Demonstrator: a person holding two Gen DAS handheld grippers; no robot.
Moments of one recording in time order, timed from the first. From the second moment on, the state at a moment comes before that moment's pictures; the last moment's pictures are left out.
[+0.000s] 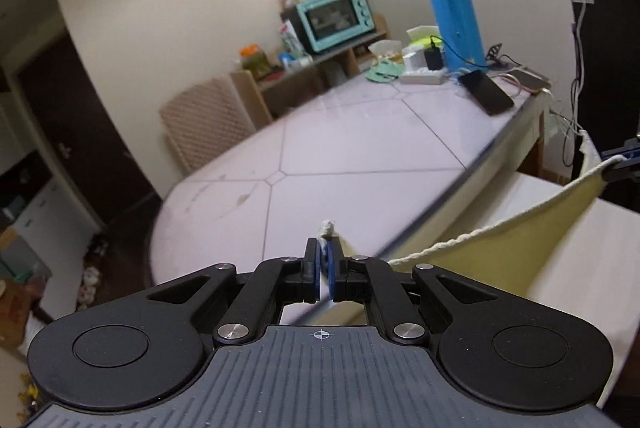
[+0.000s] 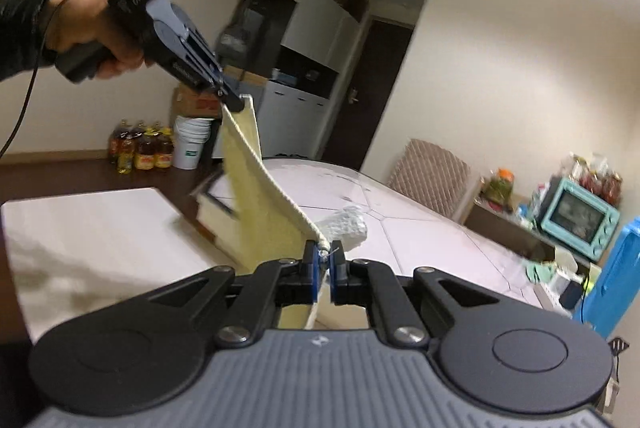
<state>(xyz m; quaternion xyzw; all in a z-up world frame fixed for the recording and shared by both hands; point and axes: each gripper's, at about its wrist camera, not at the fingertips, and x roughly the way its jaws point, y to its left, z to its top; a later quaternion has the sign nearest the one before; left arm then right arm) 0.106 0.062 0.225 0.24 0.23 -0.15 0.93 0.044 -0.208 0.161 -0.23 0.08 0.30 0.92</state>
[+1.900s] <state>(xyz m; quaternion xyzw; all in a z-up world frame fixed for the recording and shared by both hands) -0.037 0.124 -0.001 0.08 0.42 -0.11 0.90 -0.014 -0.211 0.033 -0.29 0.22 0.44 0.82</state>
